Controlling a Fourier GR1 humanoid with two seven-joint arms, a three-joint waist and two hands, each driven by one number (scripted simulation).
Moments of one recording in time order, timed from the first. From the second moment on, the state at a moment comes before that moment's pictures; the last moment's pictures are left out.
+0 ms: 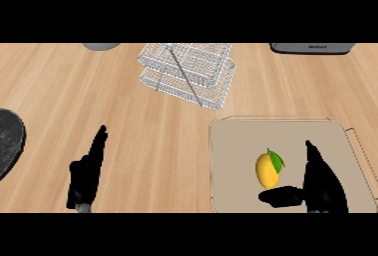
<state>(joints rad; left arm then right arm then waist) 0.05 0.21 -0.22 -1.41 0.07 0.31 0.00 0.04 -0.24 0.34 -1.89 0.74 -0.07 1.25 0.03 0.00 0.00</state>
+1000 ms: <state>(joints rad) 0.07 0.20 -0.20 -1.42 0.05 0.31 0.01 -0.06 -0.02 0.21 -1.72 0.80 0.11 1.24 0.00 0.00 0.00</state>
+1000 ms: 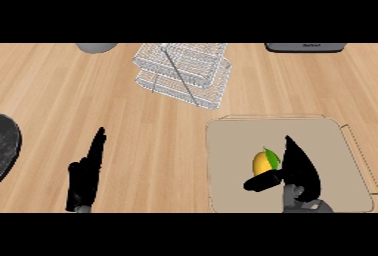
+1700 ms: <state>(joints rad) 0.08 0.19 -0.17 -1.41 0.04 0.28 -0.02 -0.06 -0.02 0.22 -1.62 0.87 0.08 1.14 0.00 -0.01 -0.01</state>
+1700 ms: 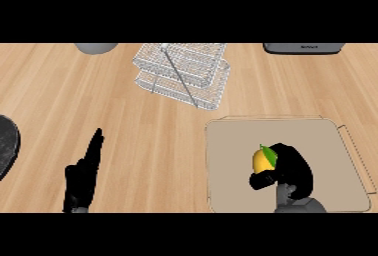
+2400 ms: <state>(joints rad) 0.08 0.17 -0.17 -1.42 0.03 0.27 -0.01 -0.33 -0.09 0.36 -1.46 0.95 0.24 0.85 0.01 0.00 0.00</state>
